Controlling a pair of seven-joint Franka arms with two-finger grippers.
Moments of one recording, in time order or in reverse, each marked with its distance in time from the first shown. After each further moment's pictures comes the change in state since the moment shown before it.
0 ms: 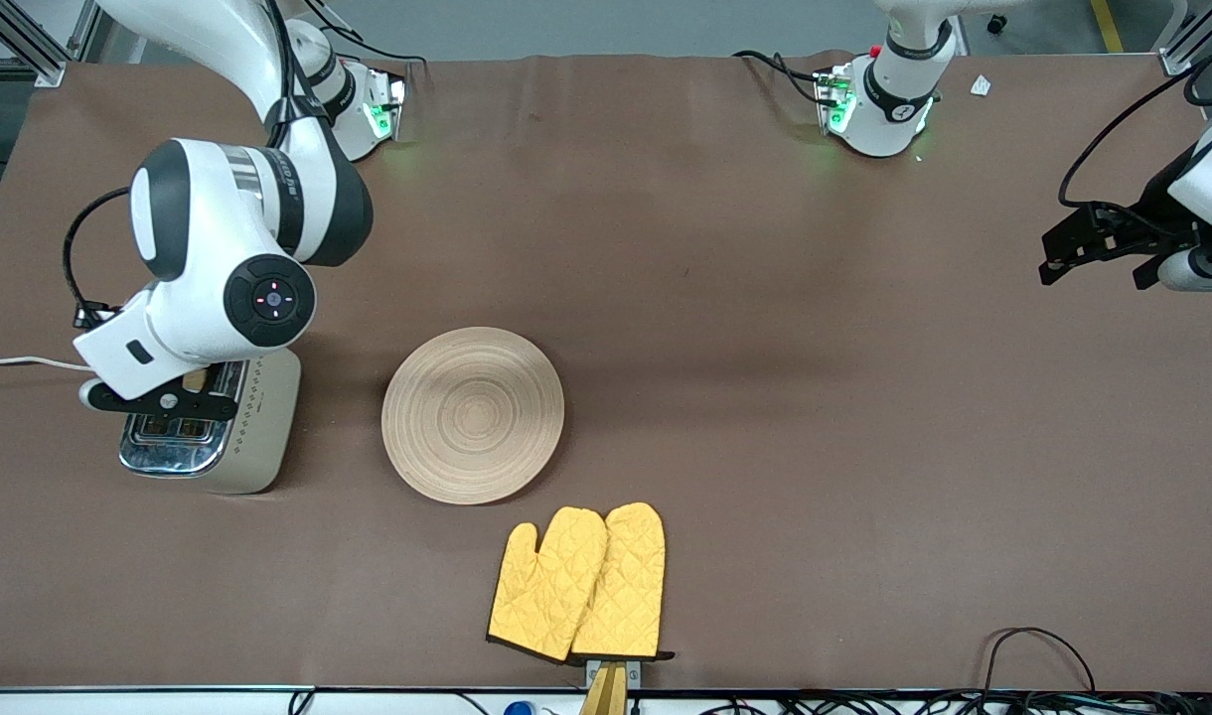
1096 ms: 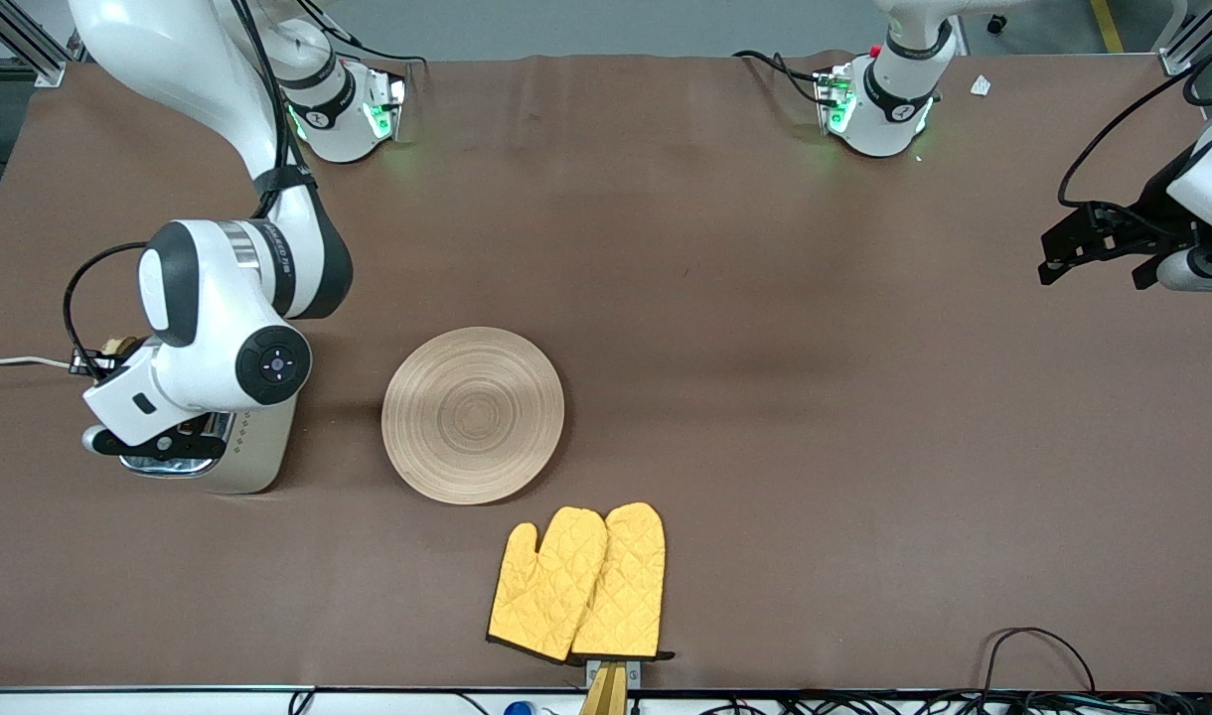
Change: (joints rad) left arm -0.001 0.000 0.000 0.000 0.000 0.000 0.000; right arm -0.070 0.061 -0.009 -0.100 -0.066 0.129 0.050
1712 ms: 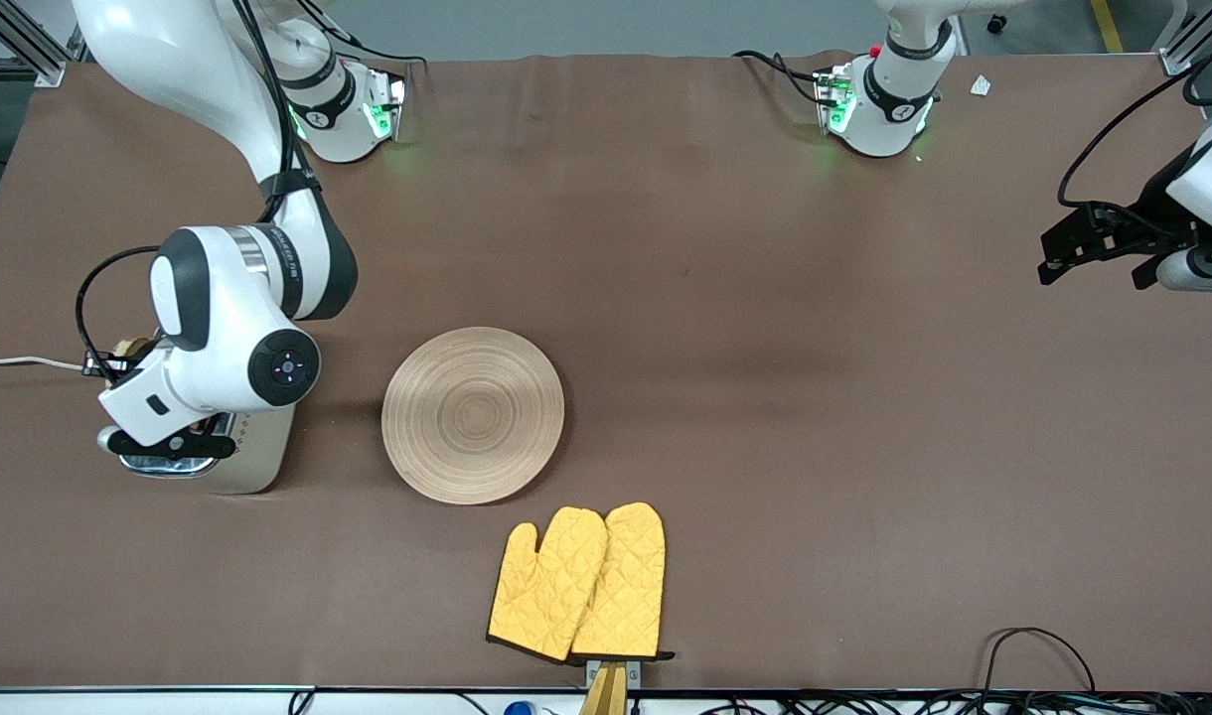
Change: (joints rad) left arm 0.000 0.000 0.000 0.000 0.000 0.000 0.000; right arm 0.000 0.001 0.005 -0.037 0.012 0.016 0.025
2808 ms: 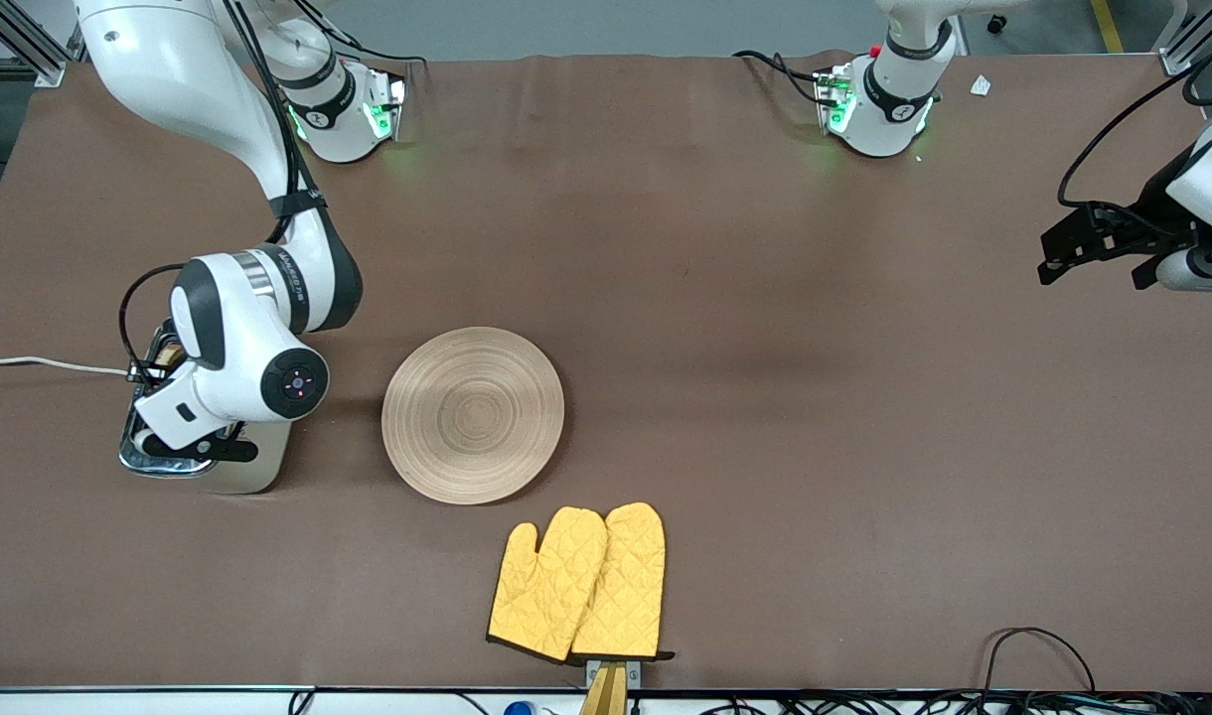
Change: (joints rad) left arm 0.000 0.000 0.000 0.000 0.000 0.000 0.000; right arm -0.024 0.022 0.002 -0.091 0.084 0.099 0.109
